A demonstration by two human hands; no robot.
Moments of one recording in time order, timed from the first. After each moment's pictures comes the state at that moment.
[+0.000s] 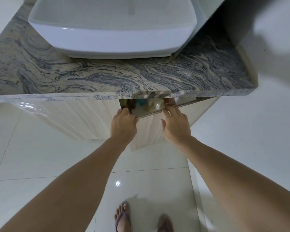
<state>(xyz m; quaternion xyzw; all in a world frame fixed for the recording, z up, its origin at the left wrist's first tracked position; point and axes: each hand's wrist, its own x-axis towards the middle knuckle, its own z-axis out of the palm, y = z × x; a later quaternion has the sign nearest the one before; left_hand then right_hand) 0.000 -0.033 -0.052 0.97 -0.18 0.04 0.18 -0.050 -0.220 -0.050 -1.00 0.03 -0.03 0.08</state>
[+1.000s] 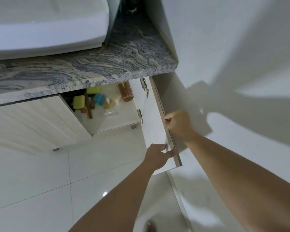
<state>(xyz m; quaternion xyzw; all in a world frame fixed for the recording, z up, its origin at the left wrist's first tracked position) -0.224 -0.219 -0.073 0.75 -0.09 -0.46 0.47 -0.205 -0.360 -0.036 -0.92 0.28 0.00 0.27</state>
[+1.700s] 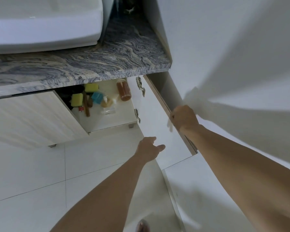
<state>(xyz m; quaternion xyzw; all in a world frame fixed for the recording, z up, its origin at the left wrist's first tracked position) -0.221 -0.239 -0.065 0.82 -0.10 -0.41 0.39 -0.223 -0.406 -0.012 -0.96 0.24 0.07 0.10</state>
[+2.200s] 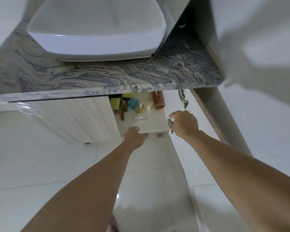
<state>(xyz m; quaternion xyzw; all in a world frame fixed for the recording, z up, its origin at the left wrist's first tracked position) -0.093 -0.088 -0.037 0.87 0.03 -0.30 0.38 -0.125 -0.277 -0.011 -0.98 0.17 0.05 0.10</state>
